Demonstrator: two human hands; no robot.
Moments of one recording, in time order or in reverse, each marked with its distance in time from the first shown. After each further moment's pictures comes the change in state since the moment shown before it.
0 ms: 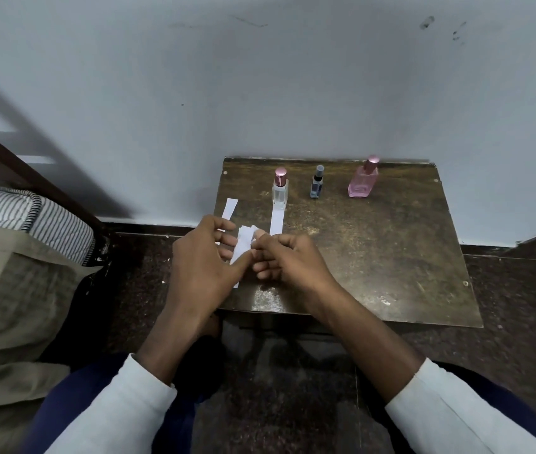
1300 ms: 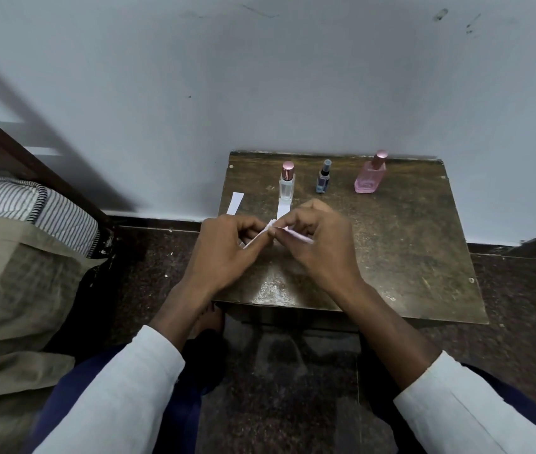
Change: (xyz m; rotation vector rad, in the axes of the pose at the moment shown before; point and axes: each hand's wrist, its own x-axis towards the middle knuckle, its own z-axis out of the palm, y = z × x) left_hand 0.021 -0.003 0.008 -0.060 -0.222 0.239; right_hand -0.003 -0.014 -0.028 -0.617 0.200 -0.652
